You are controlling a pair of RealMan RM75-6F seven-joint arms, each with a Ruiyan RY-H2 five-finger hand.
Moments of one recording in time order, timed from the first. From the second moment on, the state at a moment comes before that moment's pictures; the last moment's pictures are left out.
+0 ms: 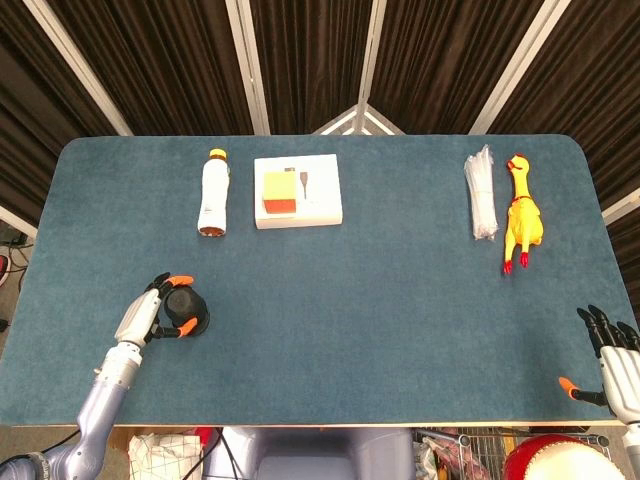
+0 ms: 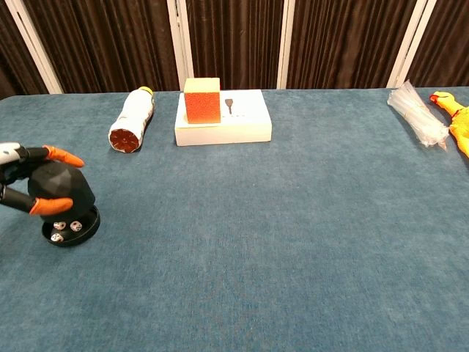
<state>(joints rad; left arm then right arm) -0.38 -1.49 -0.19 -1.61 1.10 1.05 -0.14 0.04 -0.93 0.02 -1.76 -1.37 1.34 0.02</state>
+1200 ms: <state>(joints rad) -0.51 -1.54 -0.18 -1.64 1.21 0.90 -0.19 0.04 -0.93 0.02 -1.75 -1.38 1.33 0.03</state>
